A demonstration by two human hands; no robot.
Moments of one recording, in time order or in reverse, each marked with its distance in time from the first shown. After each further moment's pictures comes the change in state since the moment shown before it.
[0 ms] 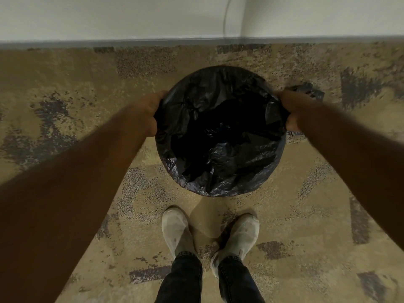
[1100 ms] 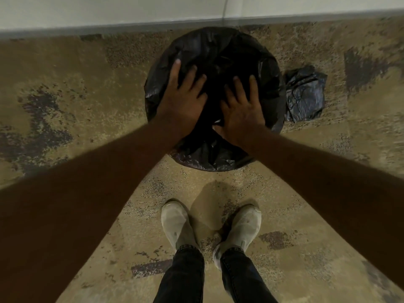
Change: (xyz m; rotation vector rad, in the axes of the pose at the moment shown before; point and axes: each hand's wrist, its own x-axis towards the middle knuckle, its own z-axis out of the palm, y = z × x) left_hand 0.001 -0.049 0.050 2.122 0.377 1.228; right_hand 0.001 0.083 0.080 -1.934 0.451 -0.895
